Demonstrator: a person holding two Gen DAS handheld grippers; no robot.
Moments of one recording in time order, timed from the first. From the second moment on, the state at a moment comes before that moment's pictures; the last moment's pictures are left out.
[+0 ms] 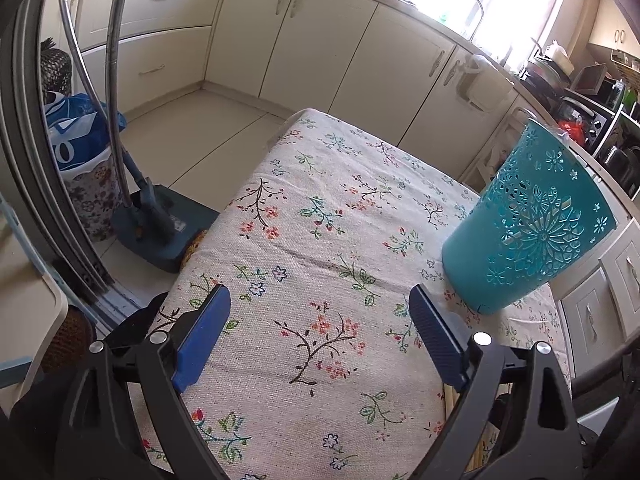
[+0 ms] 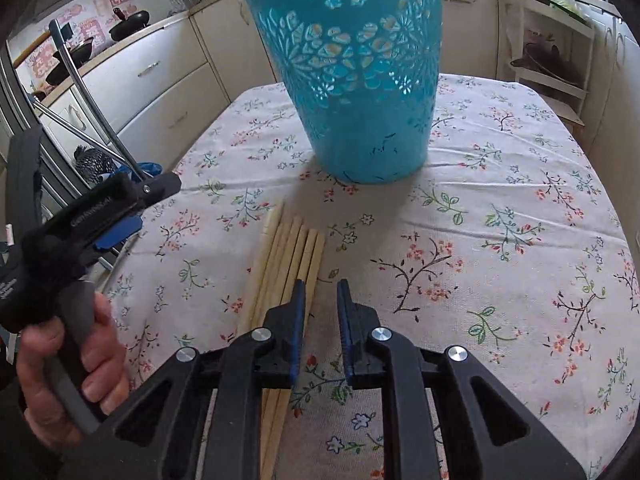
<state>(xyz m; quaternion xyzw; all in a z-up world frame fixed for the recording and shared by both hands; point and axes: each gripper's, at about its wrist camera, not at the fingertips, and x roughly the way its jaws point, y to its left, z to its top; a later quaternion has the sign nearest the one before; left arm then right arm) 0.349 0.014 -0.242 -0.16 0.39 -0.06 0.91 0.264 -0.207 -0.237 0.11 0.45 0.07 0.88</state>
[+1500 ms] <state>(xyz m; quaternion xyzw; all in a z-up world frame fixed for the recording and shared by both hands) 0.324 -0.119 -0.243 0.09 0.48 -0.17 0.86 0.253 -0.246 -0.248 0.09 0.45 0.08 0.89</state>
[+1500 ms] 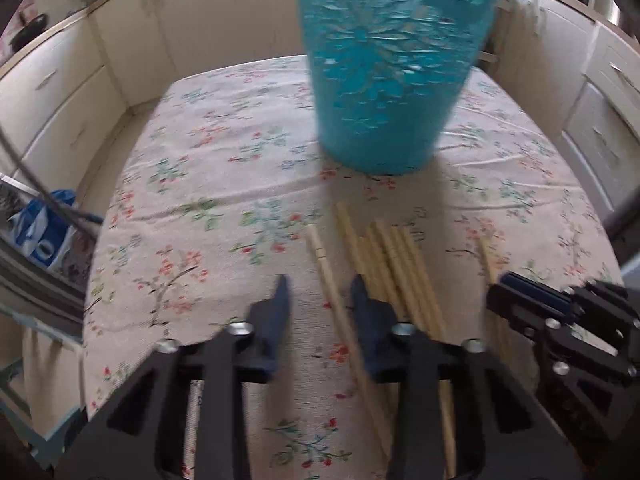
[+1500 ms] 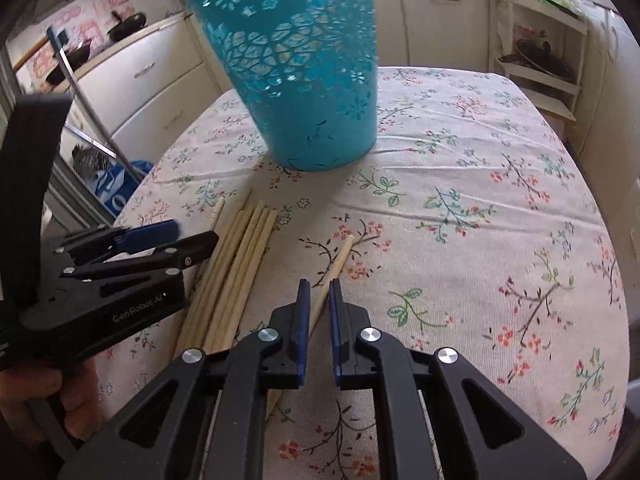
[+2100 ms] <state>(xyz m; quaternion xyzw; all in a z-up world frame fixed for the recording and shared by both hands) 0.324 -0.097 -0.221 0.03 0.48 -0.23 0.85 0.254 -0.264 -0.252 0.14 0.45 0.10 0.88</state>
